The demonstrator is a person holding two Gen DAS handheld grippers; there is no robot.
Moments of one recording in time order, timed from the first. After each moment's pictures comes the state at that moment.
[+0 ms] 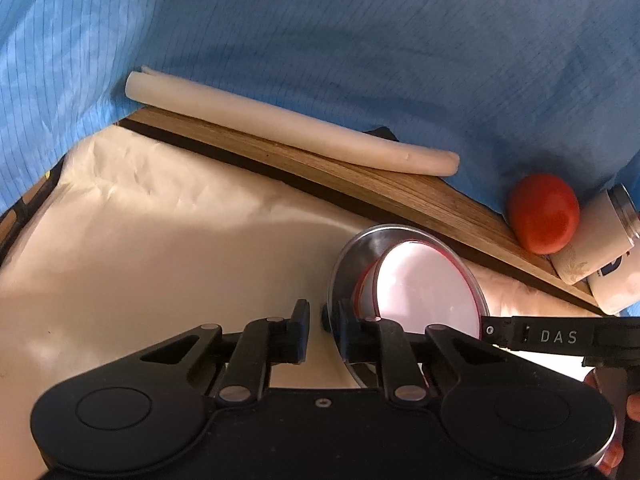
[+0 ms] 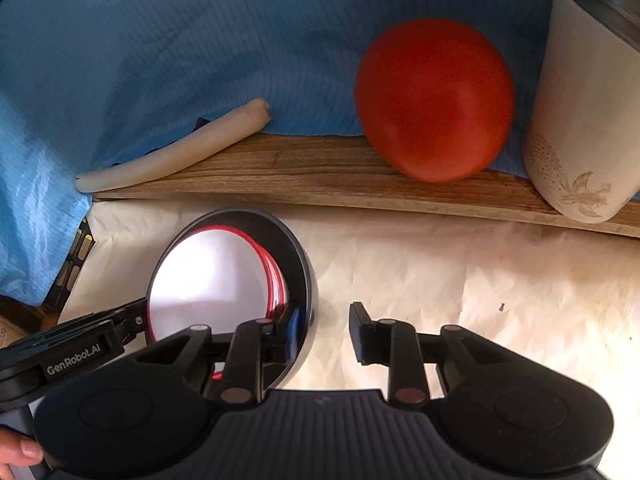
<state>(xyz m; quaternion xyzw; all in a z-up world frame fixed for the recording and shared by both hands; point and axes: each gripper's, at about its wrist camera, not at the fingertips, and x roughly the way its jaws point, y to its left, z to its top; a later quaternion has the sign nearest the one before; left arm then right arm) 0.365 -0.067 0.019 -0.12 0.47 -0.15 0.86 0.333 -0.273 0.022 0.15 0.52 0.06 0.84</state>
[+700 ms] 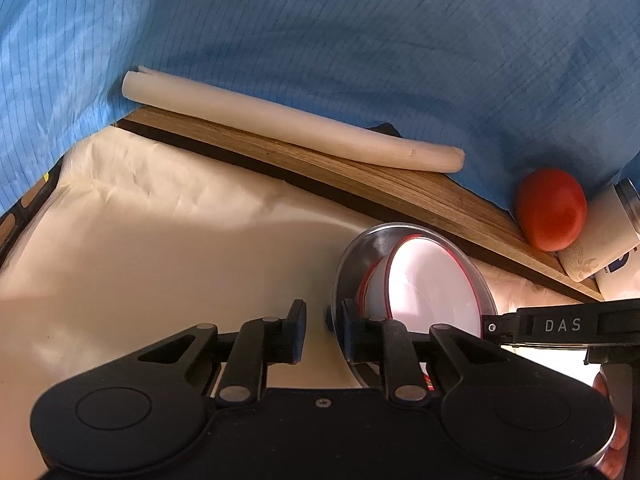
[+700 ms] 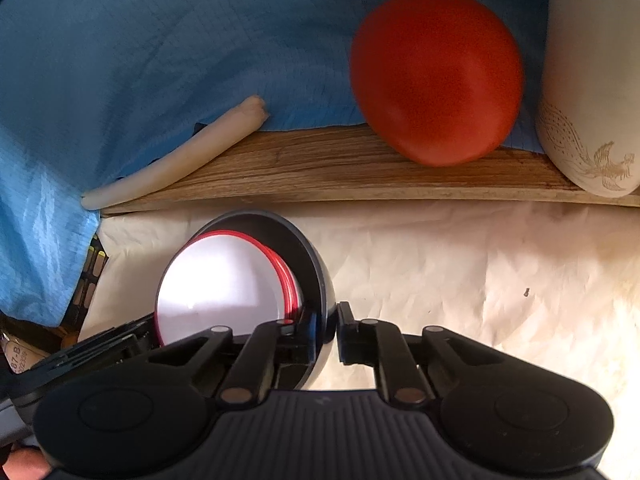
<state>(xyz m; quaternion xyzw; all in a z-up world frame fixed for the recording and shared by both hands) 0.366 -0.068 0.016 -0.10 0.47 -0.15 0.86 0.337 -0.281 0.016 0.21 0.52 0.07 0.82</state>
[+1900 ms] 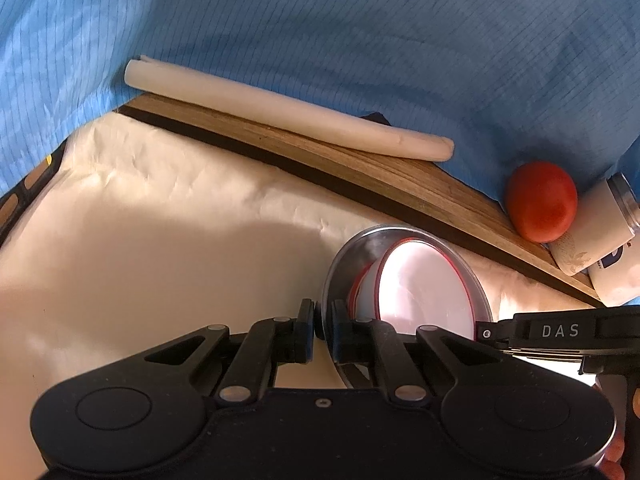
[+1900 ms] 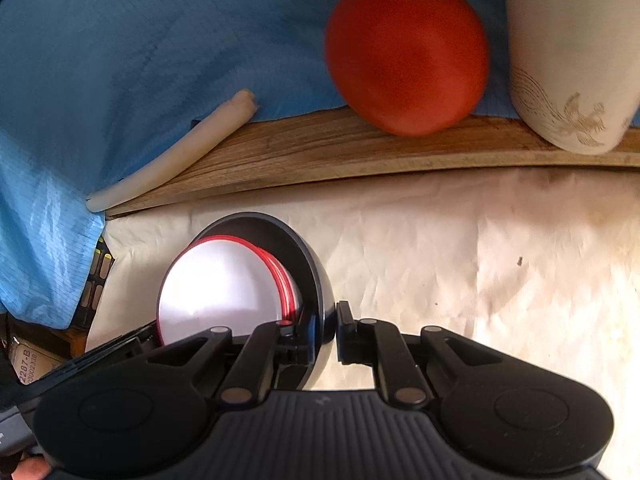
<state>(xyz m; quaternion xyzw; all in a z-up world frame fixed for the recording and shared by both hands) 0.356 -0.072 0.015 -0.11 0.48 -0.15 0.86 0.324 -0.289 0.013 0.23 0.53 0.07 0.81</state>
